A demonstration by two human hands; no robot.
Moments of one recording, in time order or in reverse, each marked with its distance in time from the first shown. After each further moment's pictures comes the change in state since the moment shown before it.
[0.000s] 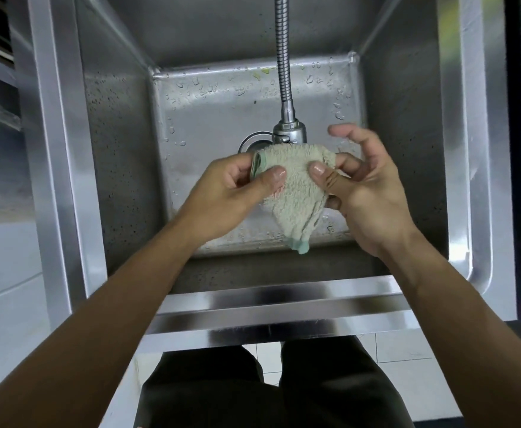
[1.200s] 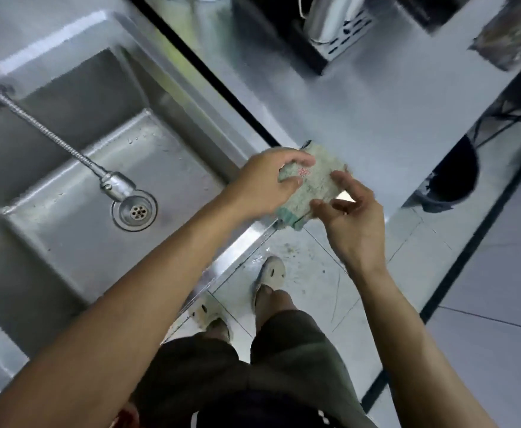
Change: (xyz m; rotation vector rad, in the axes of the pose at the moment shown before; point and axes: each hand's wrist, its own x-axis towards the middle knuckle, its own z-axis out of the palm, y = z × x) left_hand -0.041 0.070 0.253 0.672 -0.690 0.447; right_hand -0.260 -0.006 -0.099 -0.195 1.091 -0.052
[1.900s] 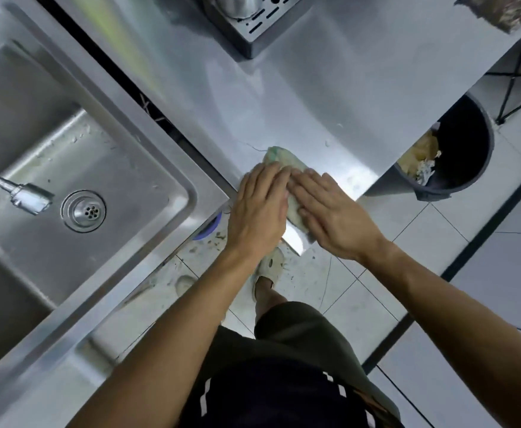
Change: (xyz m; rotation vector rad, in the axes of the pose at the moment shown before) left_hand 0.075 -0.001 0.184 0.636 0.265 0.008; right_hand 0.174 0.122 -0.128 -0.809 -0.603 -0.976
